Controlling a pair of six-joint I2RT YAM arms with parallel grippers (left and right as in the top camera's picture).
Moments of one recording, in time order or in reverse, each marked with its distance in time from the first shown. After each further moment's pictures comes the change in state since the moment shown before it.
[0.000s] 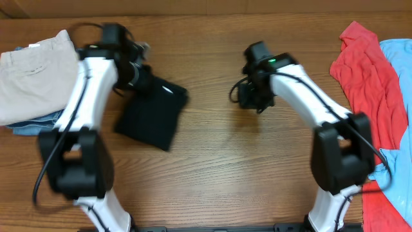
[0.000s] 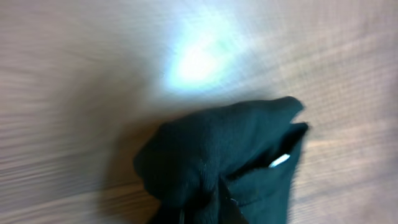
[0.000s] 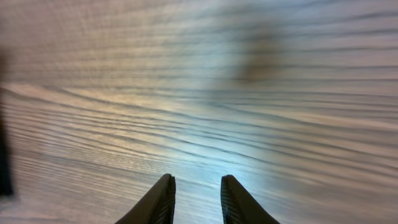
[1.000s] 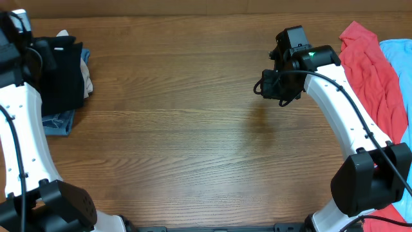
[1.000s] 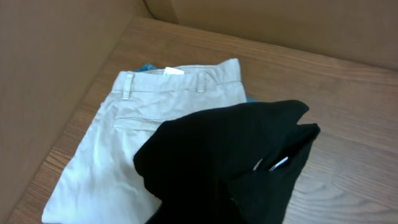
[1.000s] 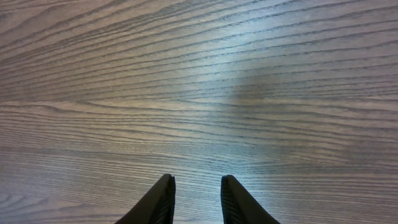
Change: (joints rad) left arm 0.386 -0.233 0.023 0.278 -0.289 0.001; right arm -0.098 -0.171 0.023 -0.094 0.023 0.000
